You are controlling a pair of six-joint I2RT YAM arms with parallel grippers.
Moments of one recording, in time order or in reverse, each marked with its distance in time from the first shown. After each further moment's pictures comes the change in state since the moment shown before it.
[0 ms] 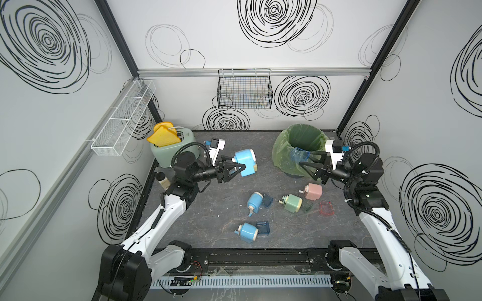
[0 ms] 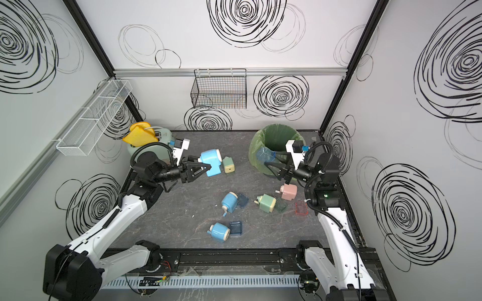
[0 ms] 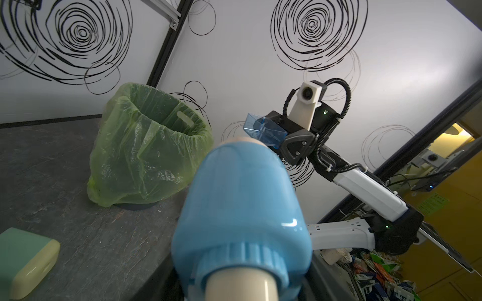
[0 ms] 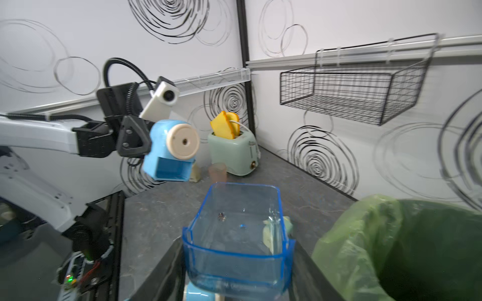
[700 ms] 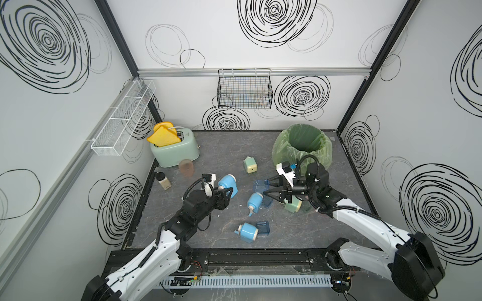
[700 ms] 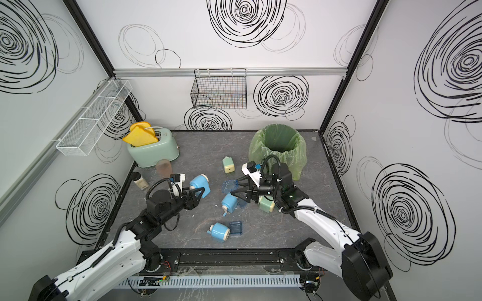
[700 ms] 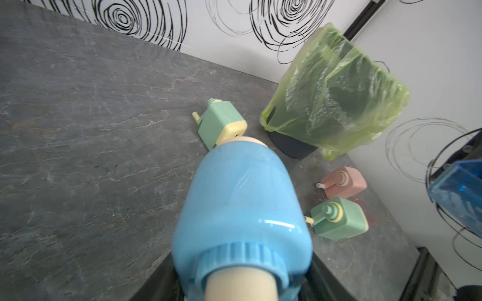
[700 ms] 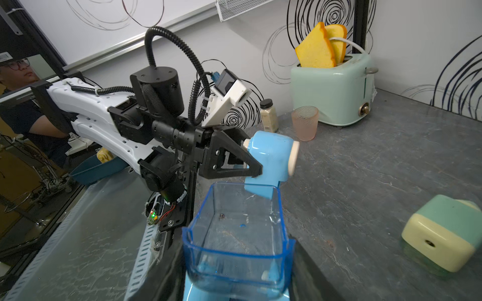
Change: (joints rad) left arm -0.277 -0.385 -0.504 -0.238 -0.985 0.081; right arm 0.510 0.275 -0.169 0.188 0.177 -0.034
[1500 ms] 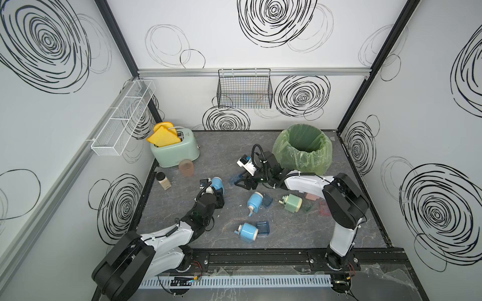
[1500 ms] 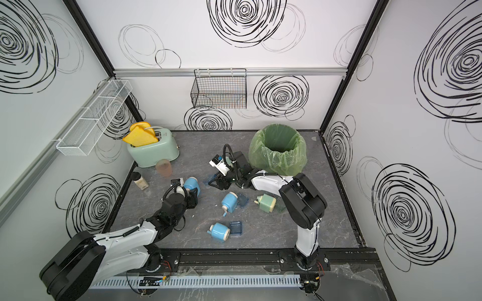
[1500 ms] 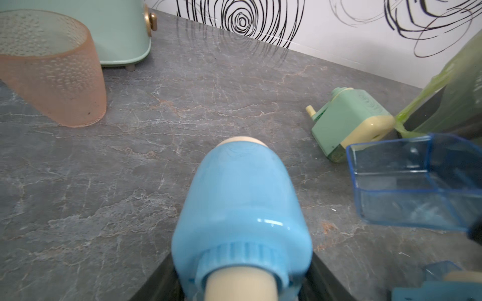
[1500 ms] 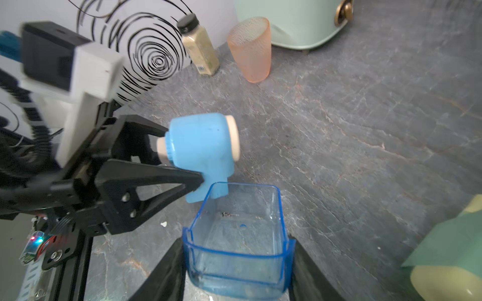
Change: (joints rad) left arm -0.008 0.400 -0.098 0.338 -0.417 0.010; right arm 0.147 0.727 0.535 -0.187 0.317 -0.097
